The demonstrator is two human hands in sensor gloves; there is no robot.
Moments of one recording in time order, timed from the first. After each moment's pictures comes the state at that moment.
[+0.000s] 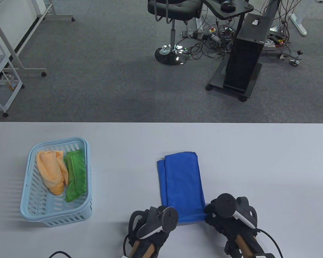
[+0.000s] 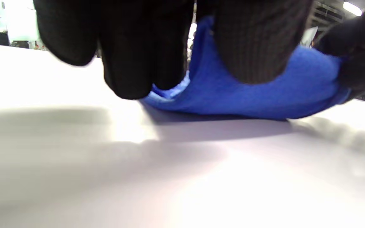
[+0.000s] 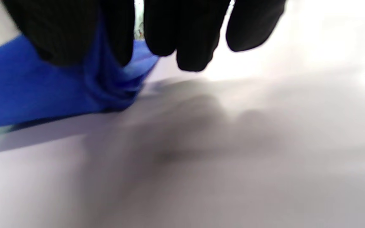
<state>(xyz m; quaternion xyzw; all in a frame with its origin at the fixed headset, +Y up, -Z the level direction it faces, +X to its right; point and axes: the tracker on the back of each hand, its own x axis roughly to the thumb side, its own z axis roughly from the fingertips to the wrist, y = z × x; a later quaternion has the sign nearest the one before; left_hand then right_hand) -0.043 -0.753 -0.254 -0.08 -0.16 0.08 0.98 0.211 -0.757 -0.280 0.05 0.15 0.98 0.14</state>
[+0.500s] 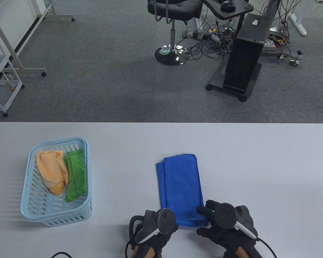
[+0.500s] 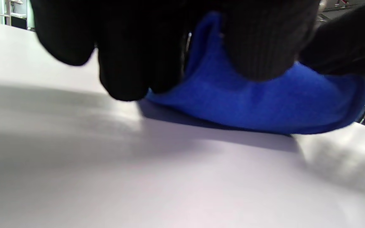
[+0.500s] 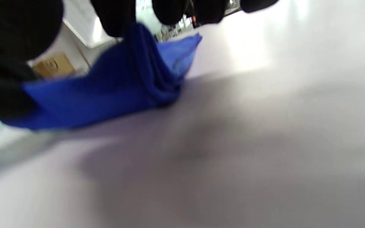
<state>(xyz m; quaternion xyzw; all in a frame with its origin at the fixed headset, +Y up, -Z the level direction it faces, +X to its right) -0.047 -0.760 -0.251 -0.09 -0.13 0.12 0.98 0.181 -0.759 -0.255 0.12 0.14 0.97 0.15</state>
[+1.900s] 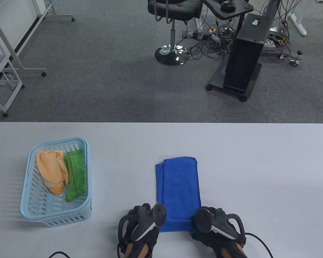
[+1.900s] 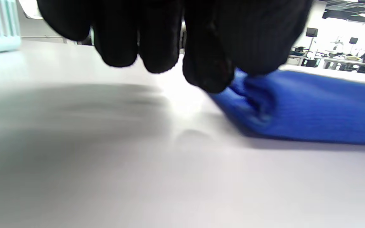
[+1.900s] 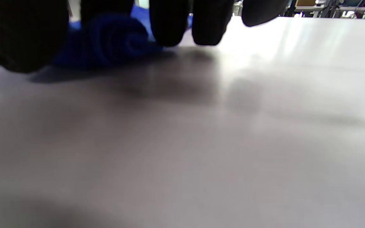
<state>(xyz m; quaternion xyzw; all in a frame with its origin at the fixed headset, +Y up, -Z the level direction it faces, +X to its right) -0.079 -0.756 -0.258 -0.09 -0.01 0.04 0.99 0.146 -0.779 -0.256 0.11 0.15 0.98 0.00</state>
